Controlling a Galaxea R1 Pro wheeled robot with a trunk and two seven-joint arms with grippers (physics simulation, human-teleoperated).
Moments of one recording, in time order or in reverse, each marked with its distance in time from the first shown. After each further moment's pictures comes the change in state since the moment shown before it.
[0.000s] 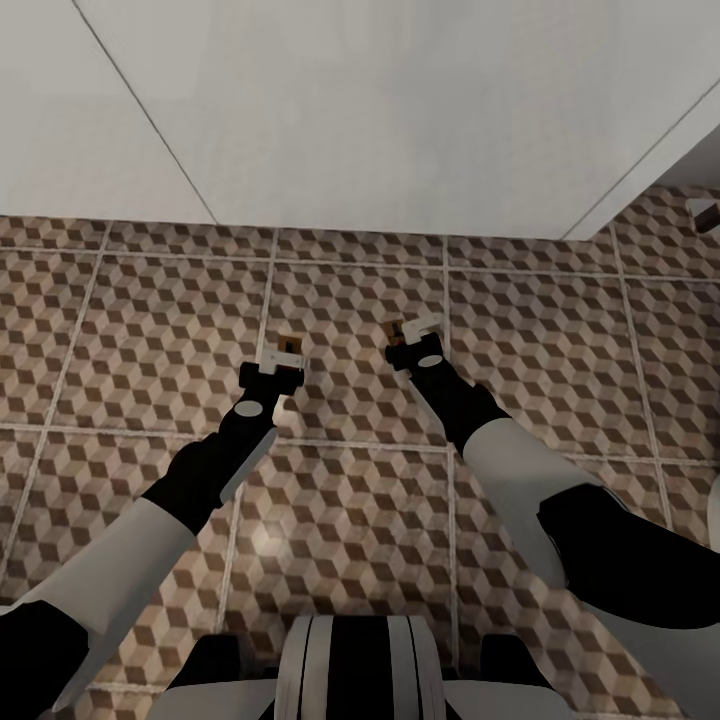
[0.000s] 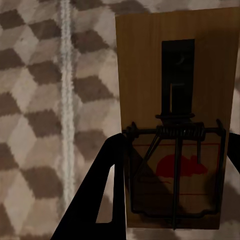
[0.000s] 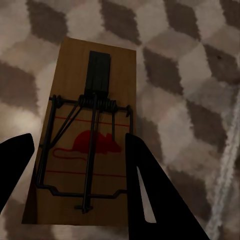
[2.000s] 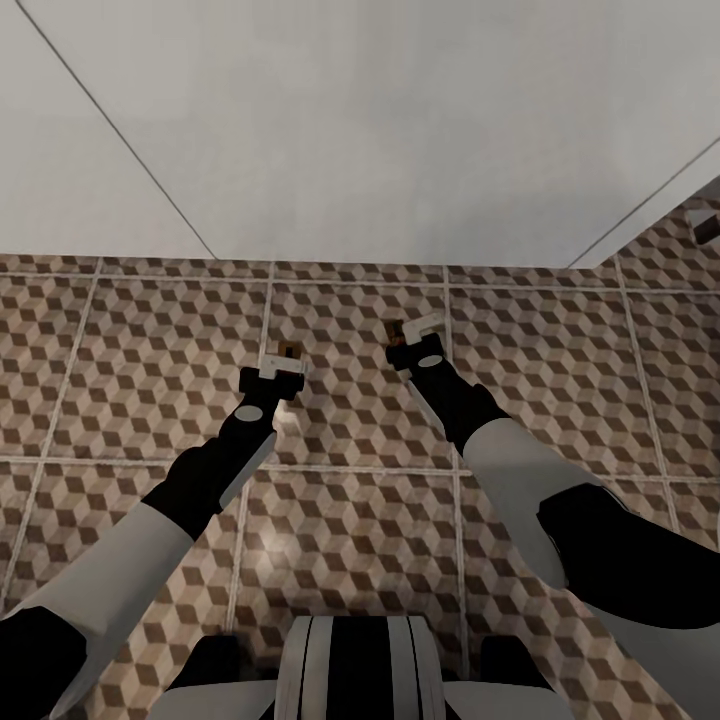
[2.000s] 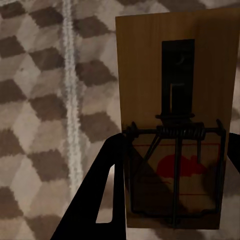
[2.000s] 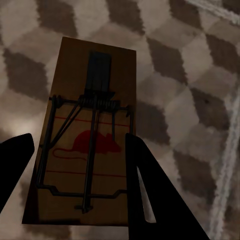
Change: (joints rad) left arm 0.016 0.002 0.000 -0.001 -0.002 0.000 0.000; right arm 0.000 0.000 0.000 0.001 0.001 0.001 -0.006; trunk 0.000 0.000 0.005
